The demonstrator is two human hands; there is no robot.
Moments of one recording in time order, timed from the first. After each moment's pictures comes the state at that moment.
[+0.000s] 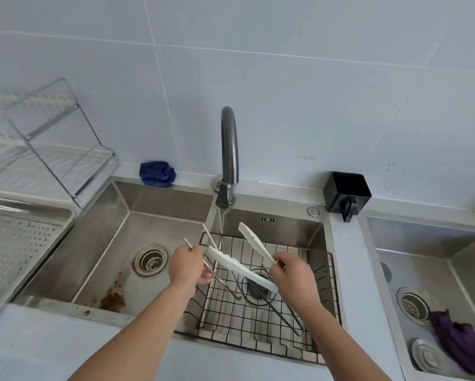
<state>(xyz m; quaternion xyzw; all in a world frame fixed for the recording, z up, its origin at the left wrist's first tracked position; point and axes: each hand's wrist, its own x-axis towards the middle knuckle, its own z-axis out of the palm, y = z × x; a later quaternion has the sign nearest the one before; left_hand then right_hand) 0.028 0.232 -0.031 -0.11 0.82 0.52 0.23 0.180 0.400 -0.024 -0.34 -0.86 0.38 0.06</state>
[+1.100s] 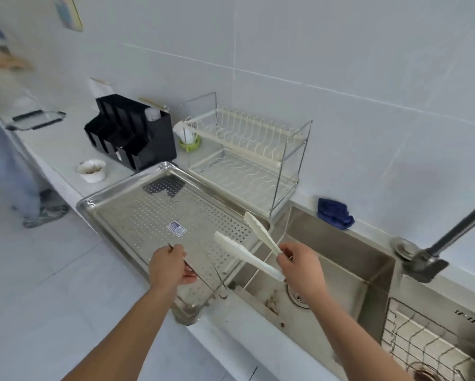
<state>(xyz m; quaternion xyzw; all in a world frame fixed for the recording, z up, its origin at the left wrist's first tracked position) -0.110 -0.228 0.026 -0.31 0.70 0.65 0.01 -0.068 0.039 0.055 -0.11 -0.91 0.41 0.00</state>
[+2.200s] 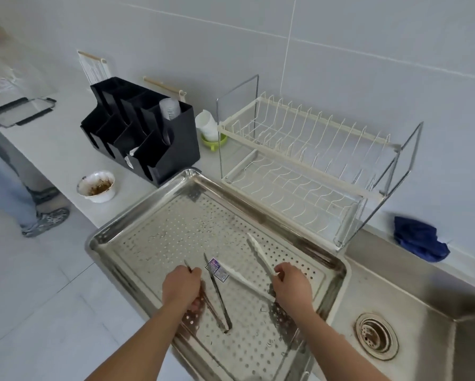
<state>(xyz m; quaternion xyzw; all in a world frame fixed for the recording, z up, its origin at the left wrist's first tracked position) -0.297 -0.351 -0.060 -0.25 0.88 0.38 0.15 -0.264 -0.104 -0.068 -0.20 -0.92 0.32 -0.10</state>
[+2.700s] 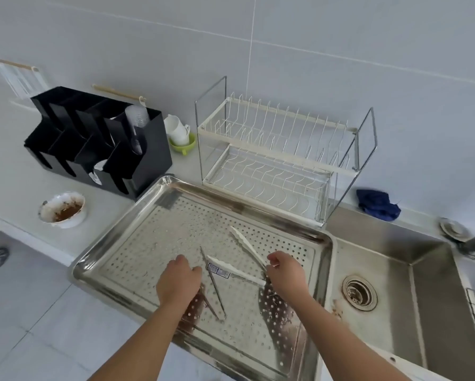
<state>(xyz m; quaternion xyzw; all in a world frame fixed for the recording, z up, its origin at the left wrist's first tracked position) -0.322 -0.384 -0.050 -0.05 0.97 0.21 0.14 -0.245 -0.152 -0.042 -0.28 -0.90 0.35 -0.03</state>
